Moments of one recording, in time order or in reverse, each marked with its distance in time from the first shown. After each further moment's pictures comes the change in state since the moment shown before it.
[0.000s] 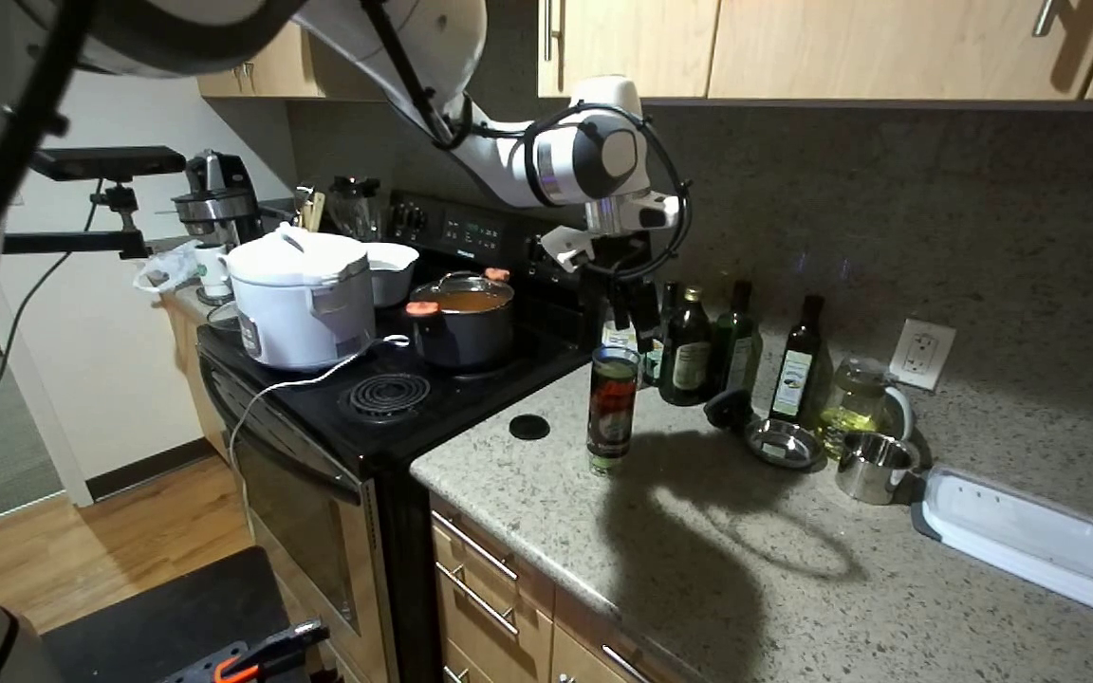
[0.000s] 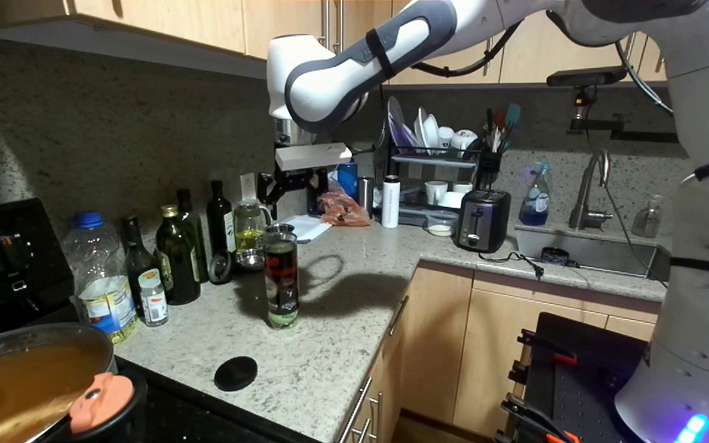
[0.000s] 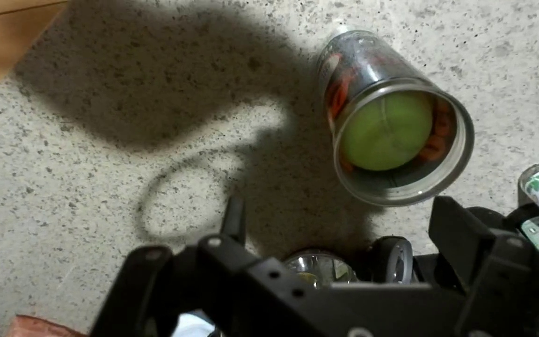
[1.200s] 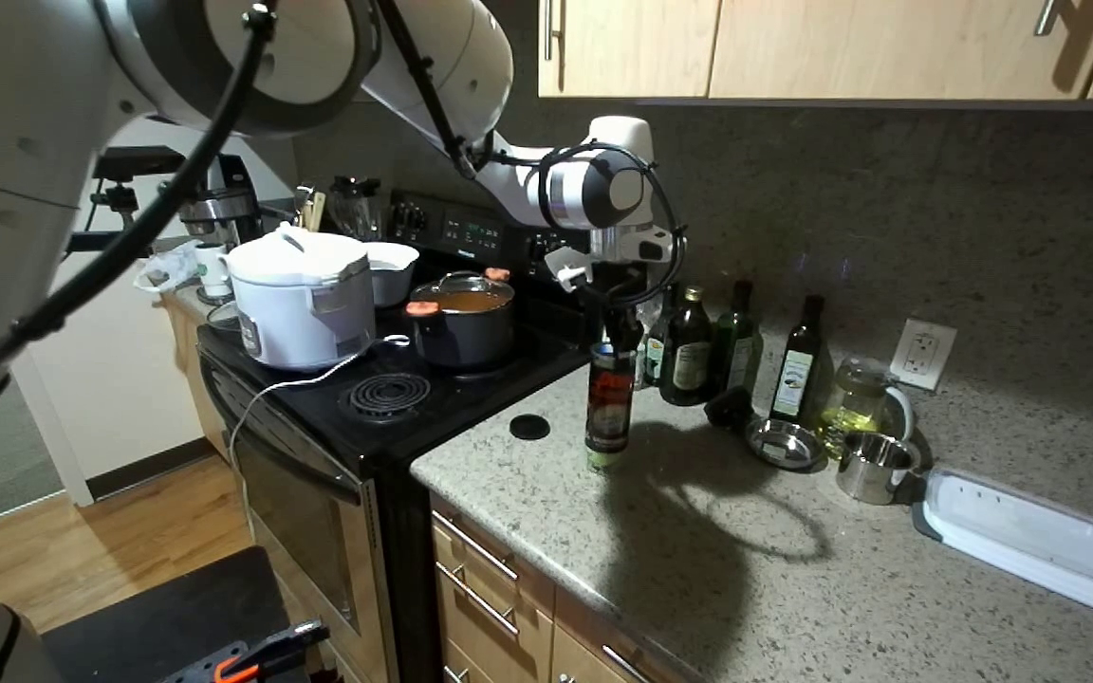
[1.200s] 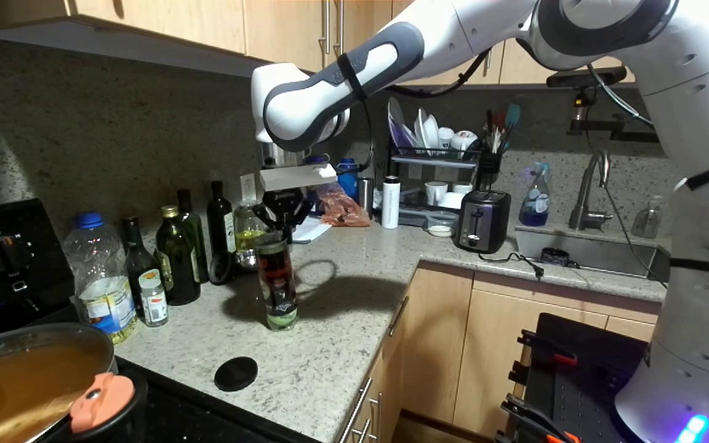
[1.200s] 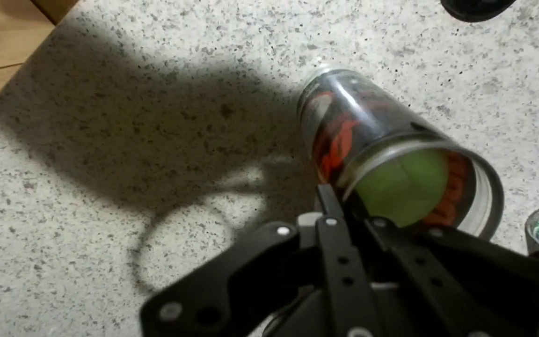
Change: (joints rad) arm 0.031 0.137 -0.018 0.122 0.103 -0.074 -0.006
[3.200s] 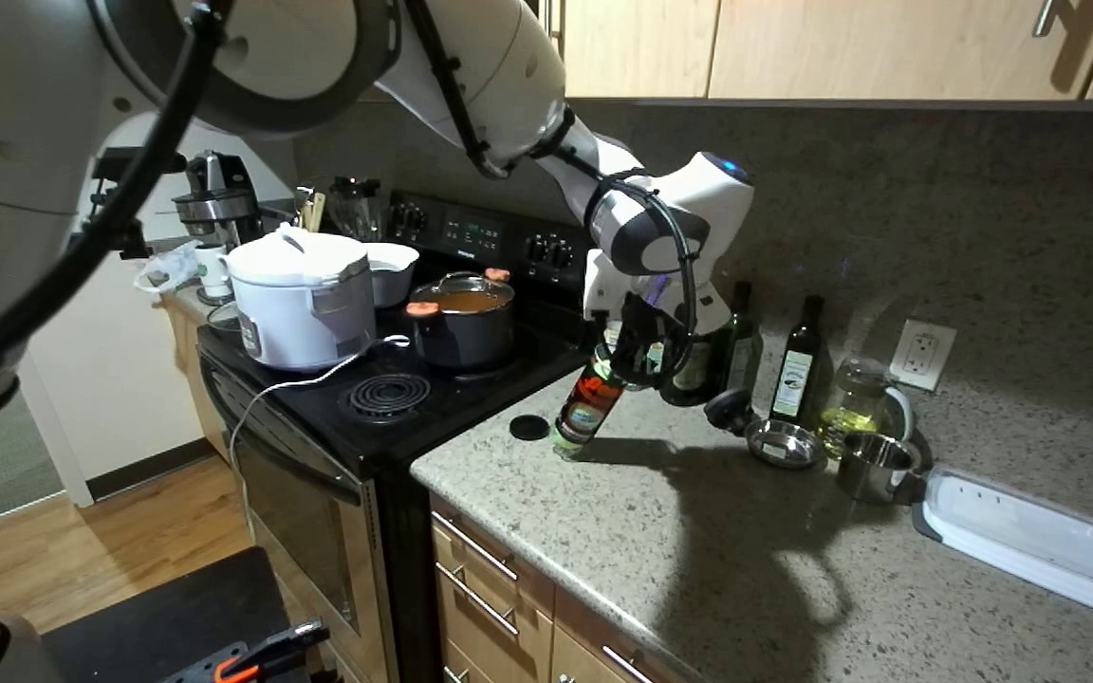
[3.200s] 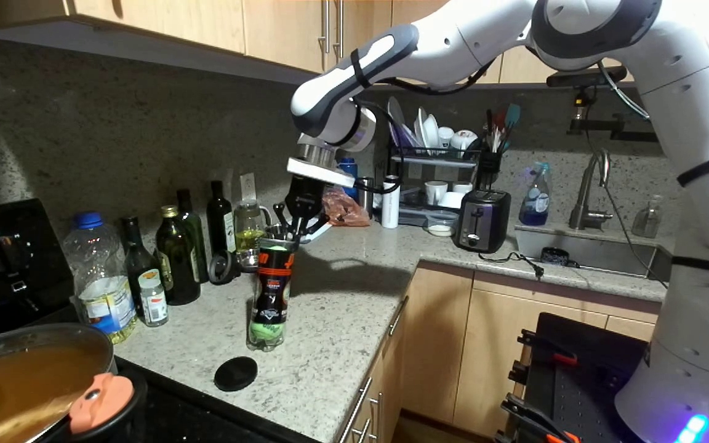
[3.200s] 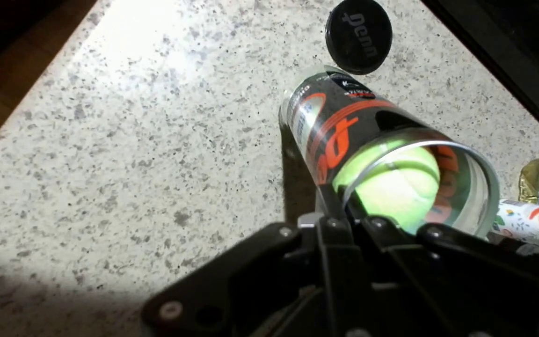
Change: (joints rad) arm -0.162 -0.010 0.009 -0.085 0.563 0.001 -0.212
